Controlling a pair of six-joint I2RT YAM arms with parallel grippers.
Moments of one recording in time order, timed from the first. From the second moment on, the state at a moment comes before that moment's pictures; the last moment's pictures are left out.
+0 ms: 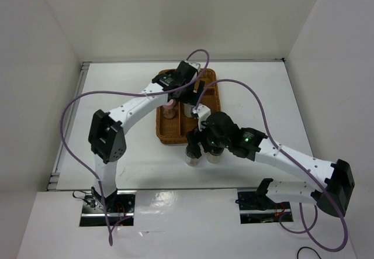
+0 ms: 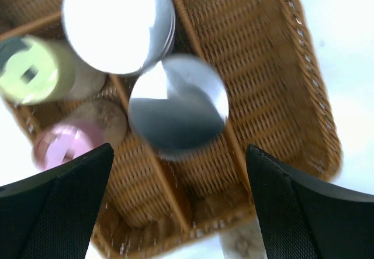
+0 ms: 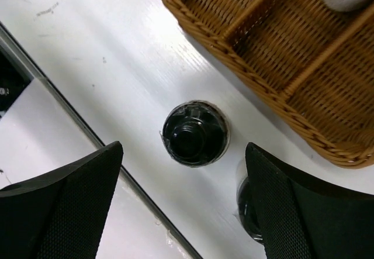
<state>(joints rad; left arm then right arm) -0.66 2.00 1.86 -0.74 -0.16 -0.30 0.92 1.11 0.90 -0.44 -0.01 0.23</state>
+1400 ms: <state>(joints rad) -0.15 1.27 1.33 -0.74 0.04 -0.36 1.00 1.30 0.95 -0.45 0.08 0.27</state>
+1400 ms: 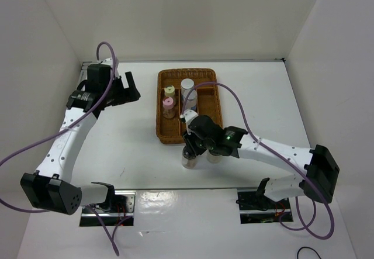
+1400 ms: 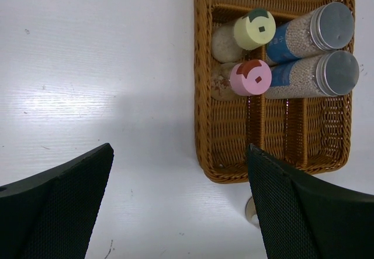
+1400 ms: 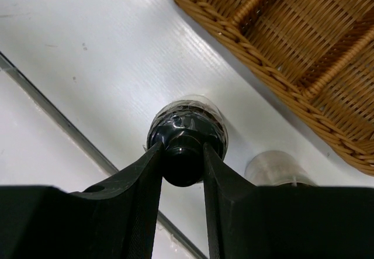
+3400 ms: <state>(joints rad) 0.00 1.15 1.22 -0.72 0.14 -0.31 0.43 1.83 1.57 -0.30 0.22 0.12</state>
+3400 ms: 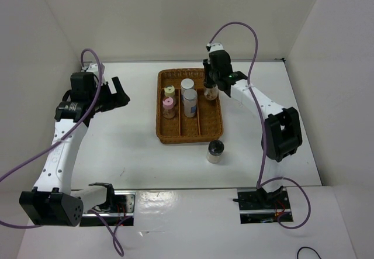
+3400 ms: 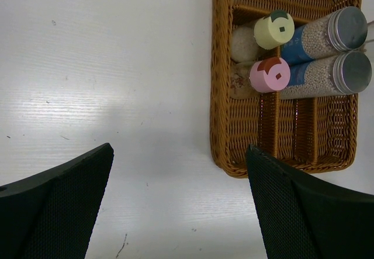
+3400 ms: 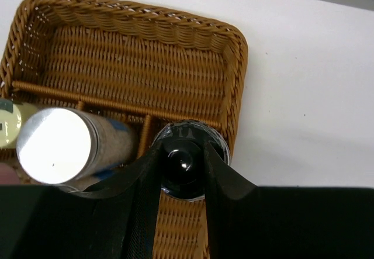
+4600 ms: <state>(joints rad) 0.00 1.20 1.22 -0.69 0.18 -0.31 0.42 1.74 1.50 -0.31 0.18 0.21</state>
